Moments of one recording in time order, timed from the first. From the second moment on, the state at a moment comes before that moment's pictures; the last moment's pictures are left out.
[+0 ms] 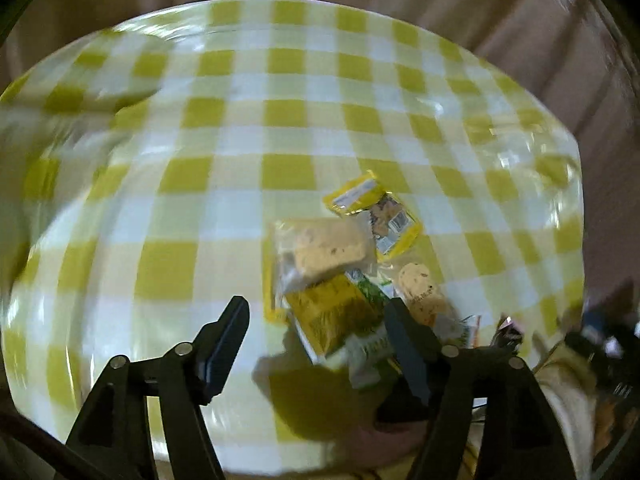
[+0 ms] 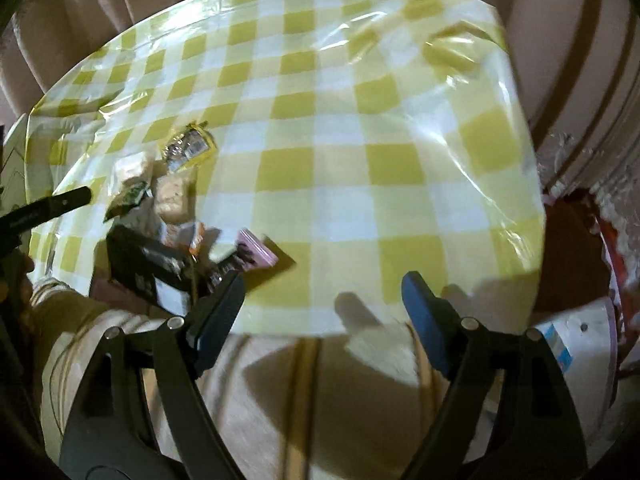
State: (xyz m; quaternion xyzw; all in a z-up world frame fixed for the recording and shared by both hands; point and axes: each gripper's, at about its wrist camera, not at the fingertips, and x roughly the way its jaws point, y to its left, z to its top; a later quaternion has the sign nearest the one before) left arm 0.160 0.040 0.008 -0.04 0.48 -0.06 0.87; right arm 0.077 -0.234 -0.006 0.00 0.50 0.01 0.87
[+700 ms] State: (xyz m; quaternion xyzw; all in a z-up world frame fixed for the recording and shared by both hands) left arm 0.232 0.015 -0.030 0.12 0.49 -0.17 0.85; right arm 0.185 -0.145 -0.021 -0.04 0.50 0.08 0.86
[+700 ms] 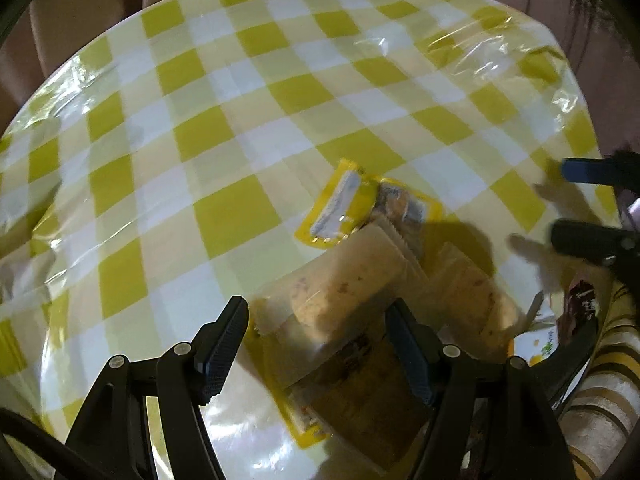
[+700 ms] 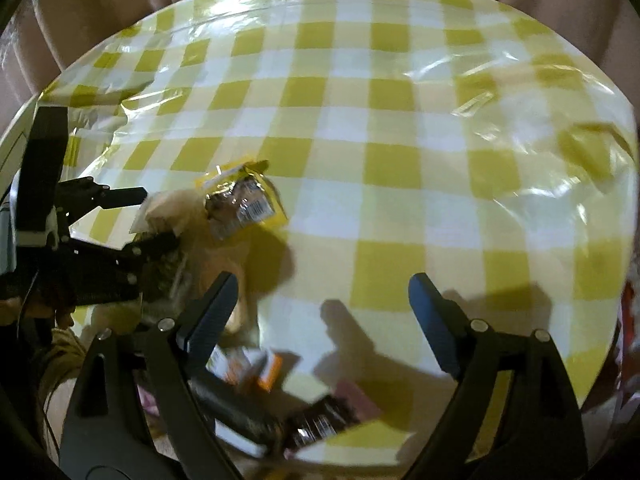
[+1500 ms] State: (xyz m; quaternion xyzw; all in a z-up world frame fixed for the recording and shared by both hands) left arm 0.244 0.012 -0.025 0.20 0.43 -0.18 0.86; right arm 0.238 -0.080 -0.066 -0.12 0.52 0.14 0.83
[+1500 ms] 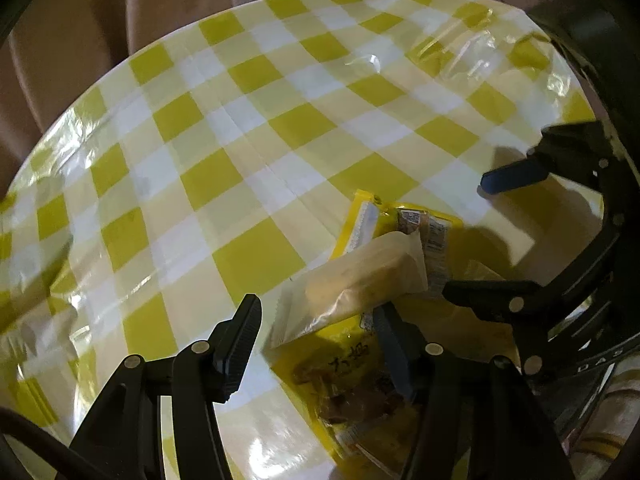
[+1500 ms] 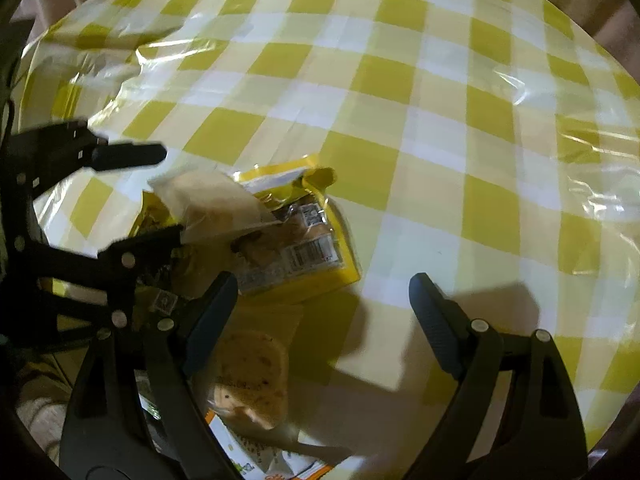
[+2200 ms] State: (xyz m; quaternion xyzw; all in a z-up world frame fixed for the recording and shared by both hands) left arm 0.245 0.063 -0.005 0.06 0.44 -0.19 0.87; right arm 0.253 -0.066 -0.078 -0.13 0.53 0.17 0.82
